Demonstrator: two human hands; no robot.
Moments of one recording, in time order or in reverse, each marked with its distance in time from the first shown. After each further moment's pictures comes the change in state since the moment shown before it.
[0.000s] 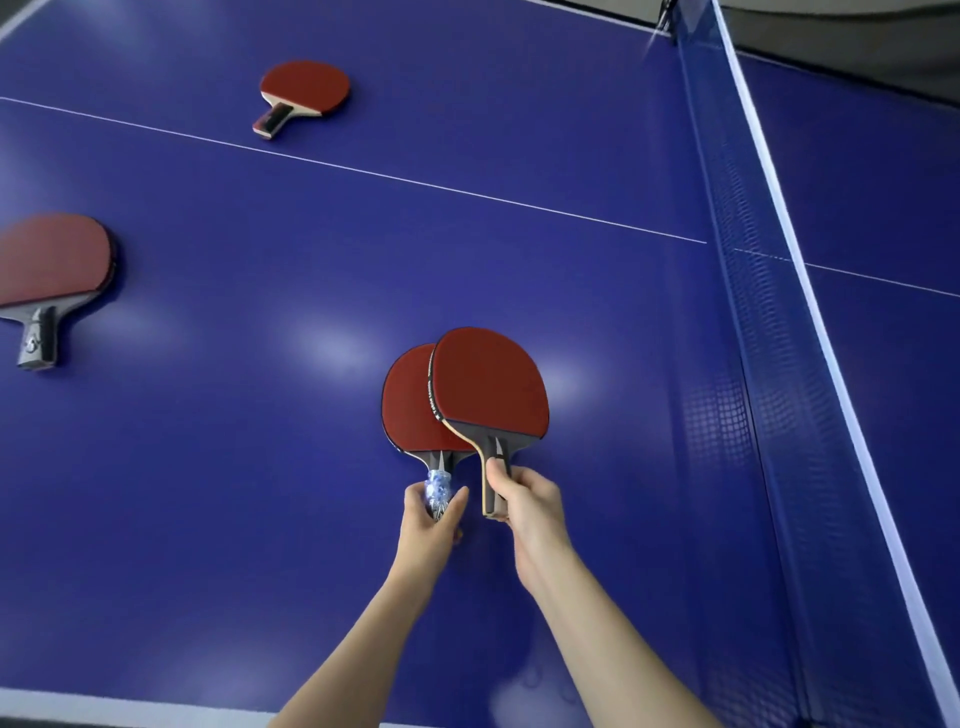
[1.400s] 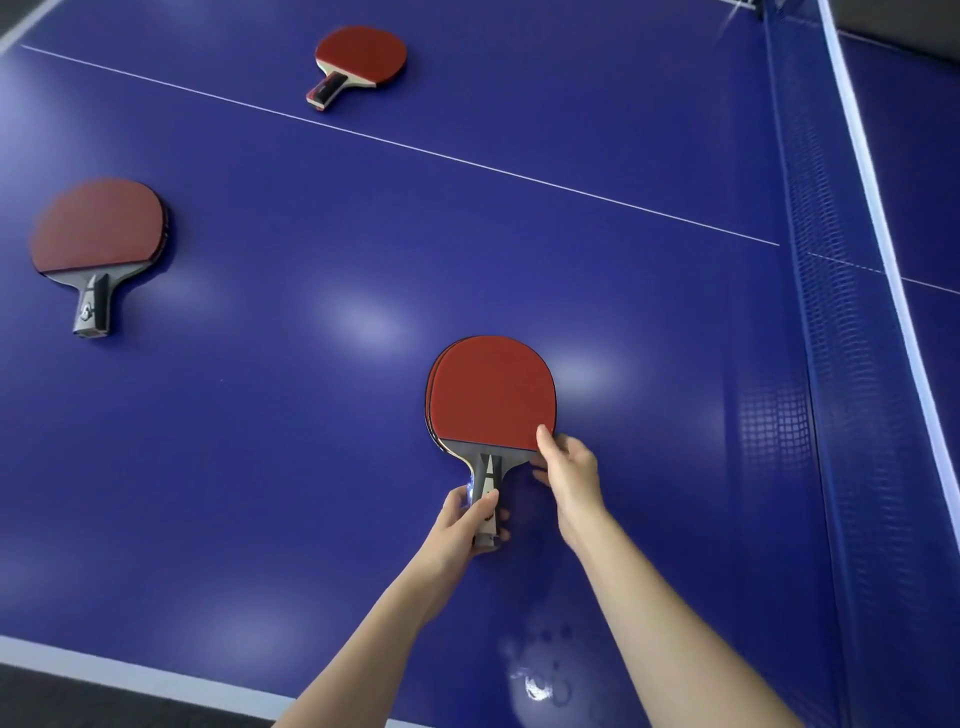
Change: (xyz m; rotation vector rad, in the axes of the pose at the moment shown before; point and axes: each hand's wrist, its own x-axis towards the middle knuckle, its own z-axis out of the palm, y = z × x) left_hand -0.001 0.015 -0.019 -0.213 -0.258 -0.188; right_hand 0.068 -0.003 0.012 -0.237 0.095 -0.053
